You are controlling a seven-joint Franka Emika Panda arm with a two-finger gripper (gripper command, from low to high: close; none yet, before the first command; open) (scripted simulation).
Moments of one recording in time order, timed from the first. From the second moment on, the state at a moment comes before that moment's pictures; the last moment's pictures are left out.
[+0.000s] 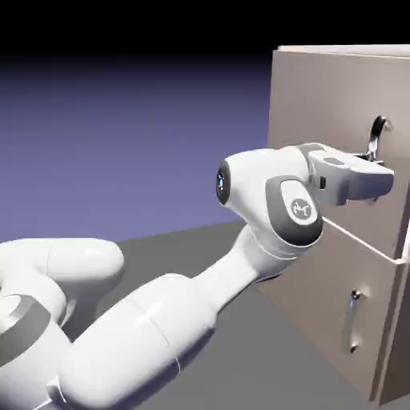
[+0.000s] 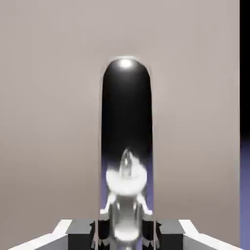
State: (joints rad) arm 1.11 -1.59 -1.18 -2.36 -2.31 2.63 1.74
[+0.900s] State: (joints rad) arm 0.64 -1.70 -0.38 -3.06 -1.89 1.87 2.14
